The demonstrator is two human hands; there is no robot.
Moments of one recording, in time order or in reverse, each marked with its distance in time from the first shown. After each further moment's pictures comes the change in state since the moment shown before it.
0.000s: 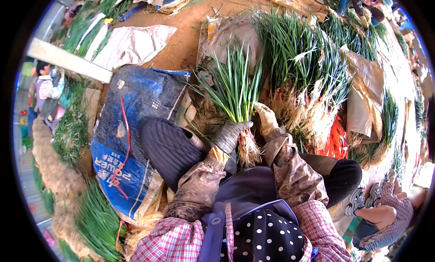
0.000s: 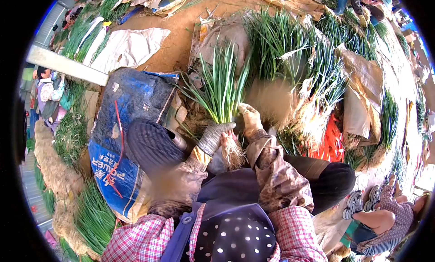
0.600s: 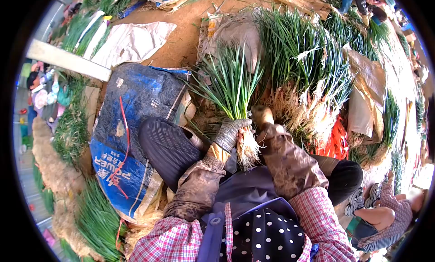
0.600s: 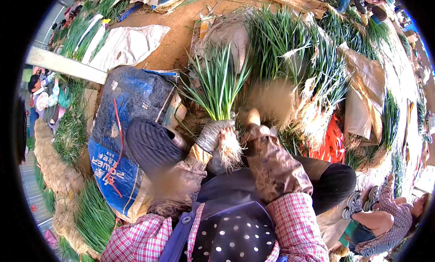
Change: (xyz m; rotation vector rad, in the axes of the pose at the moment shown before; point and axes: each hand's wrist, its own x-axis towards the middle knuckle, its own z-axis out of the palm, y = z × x) left_hand 0.005 0.004 0.002 -0.101 0.140 -0.025; right_hand 0.059 0.036 -0.040 -0.962 0.158 0.168
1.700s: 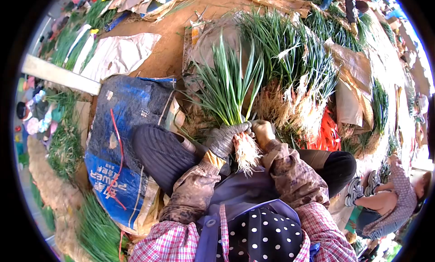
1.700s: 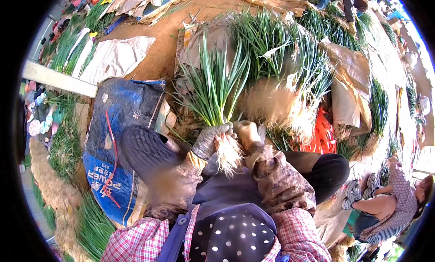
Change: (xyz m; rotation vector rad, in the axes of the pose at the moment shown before) left_hand -0.028 0.001 0.037 0.022 -0.189 -0.050; right_hand -0.109 -0.016 -0.039 0.252 -0.105 -0.073
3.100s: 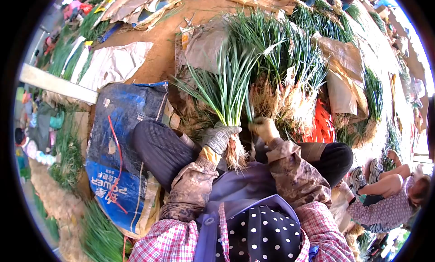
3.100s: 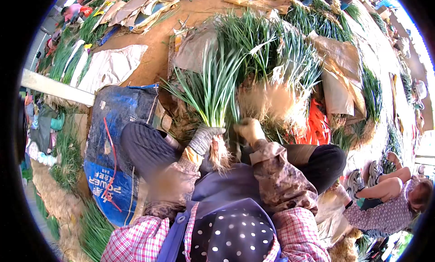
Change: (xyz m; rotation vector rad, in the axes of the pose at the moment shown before) left_hand 0.022 -0.026 -0.043 0.402 0.103 -0.129; right_hand -0.016 0.023 -0.046 -0.224 0.105 -0.121
